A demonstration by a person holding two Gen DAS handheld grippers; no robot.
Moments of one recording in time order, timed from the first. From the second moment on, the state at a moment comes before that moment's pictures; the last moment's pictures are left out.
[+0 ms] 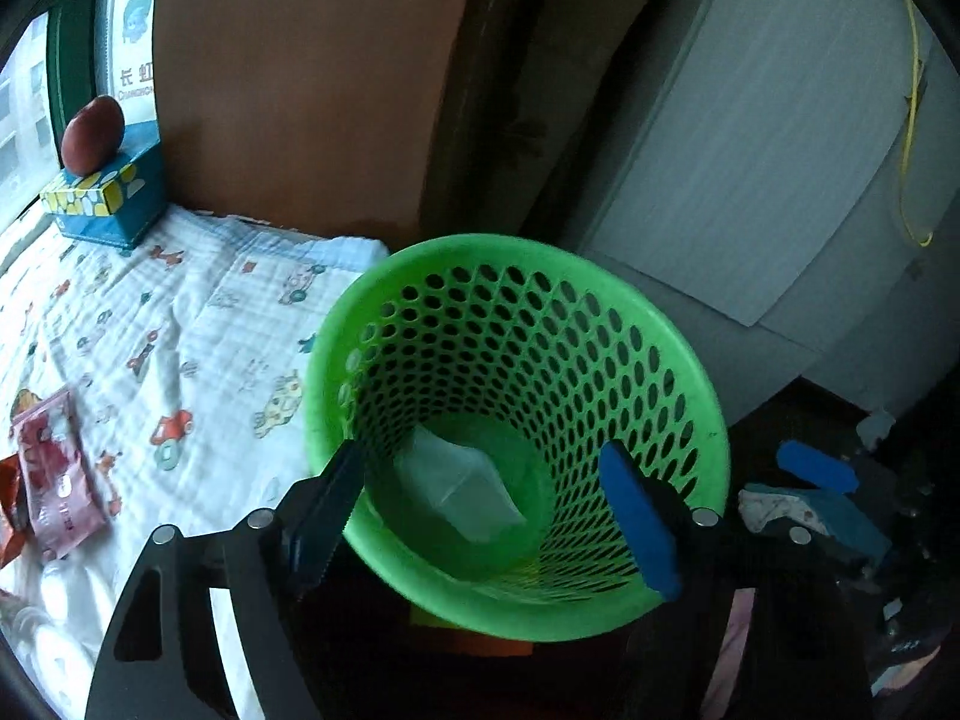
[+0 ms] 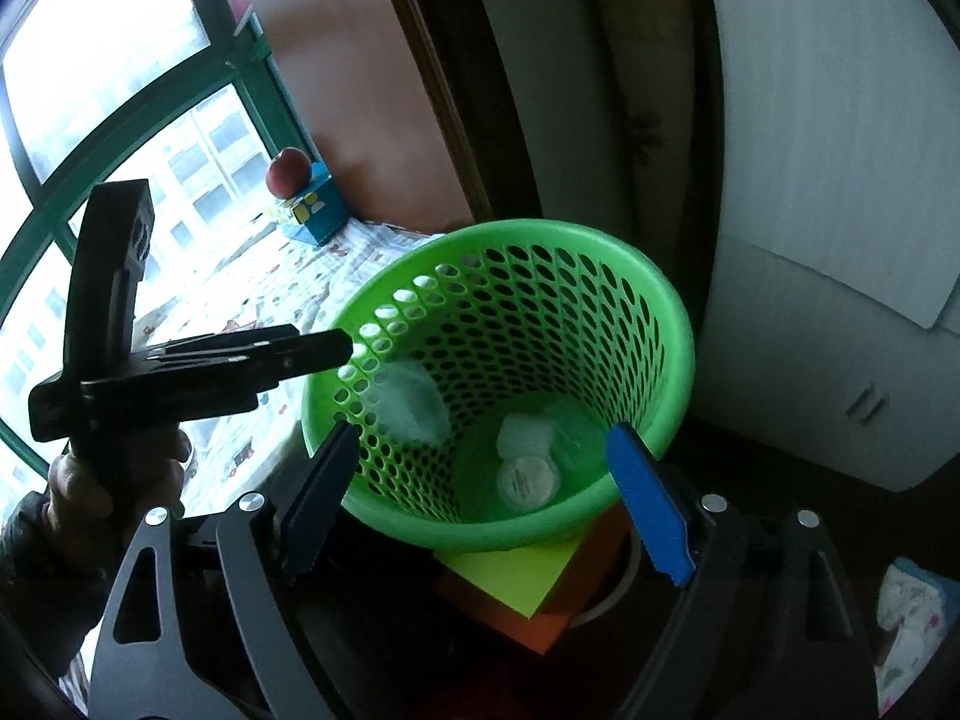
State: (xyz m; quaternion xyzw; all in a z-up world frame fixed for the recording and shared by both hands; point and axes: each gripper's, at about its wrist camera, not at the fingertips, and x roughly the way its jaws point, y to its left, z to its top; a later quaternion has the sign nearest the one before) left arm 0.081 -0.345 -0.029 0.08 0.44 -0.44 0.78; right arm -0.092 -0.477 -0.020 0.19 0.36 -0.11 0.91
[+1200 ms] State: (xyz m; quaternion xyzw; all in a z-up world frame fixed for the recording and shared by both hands) left arm 0.099 -0.032 -0.042 0.01 0.44 -0.17 0.88; right arm -0.012 -0.328 -0.025 0.10 0.39 0.04 0.92
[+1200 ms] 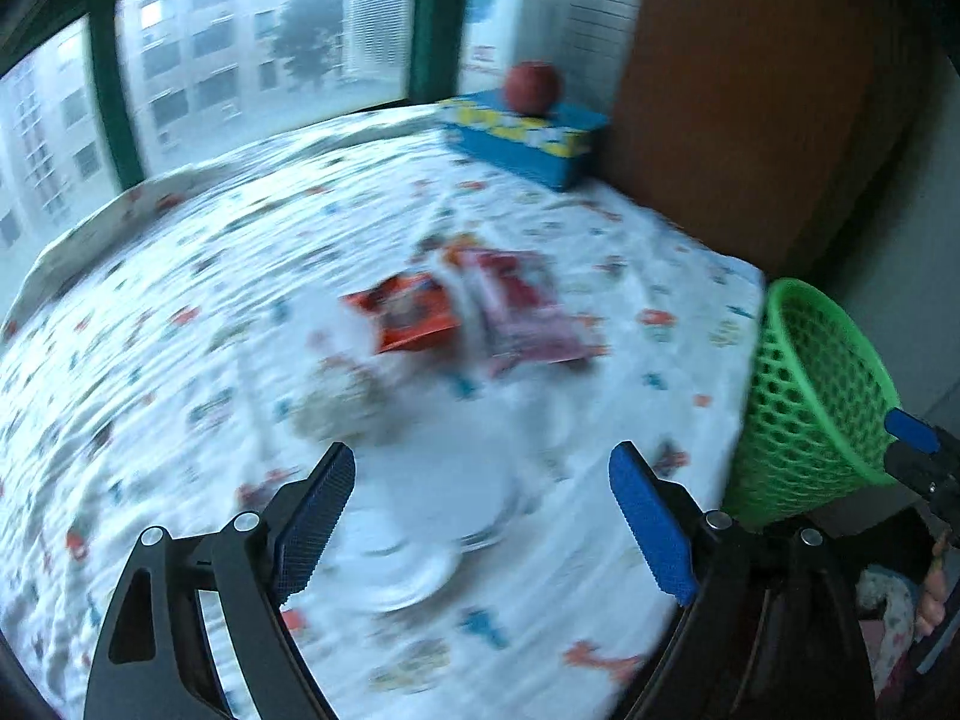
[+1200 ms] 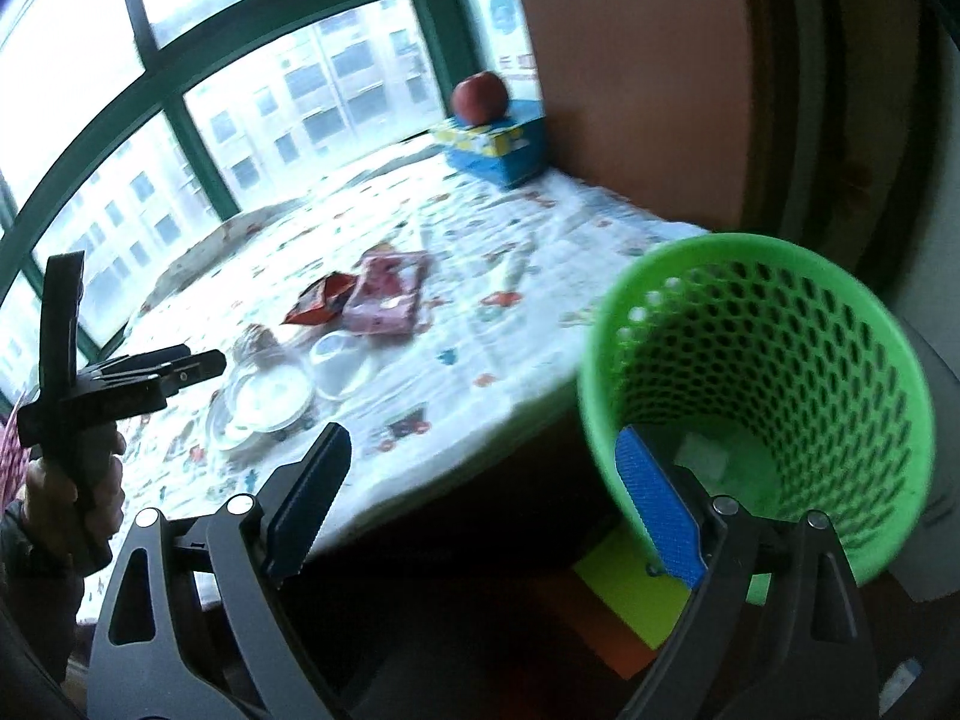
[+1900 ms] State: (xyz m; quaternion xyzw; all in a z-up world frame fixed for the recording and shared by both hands) left arm 0.094 0.081 -0.063 -0.07 0.46 -0.08 0.88; right arm 0.073 -0.186 -0.060 0.03 0.44 0.21 0.88
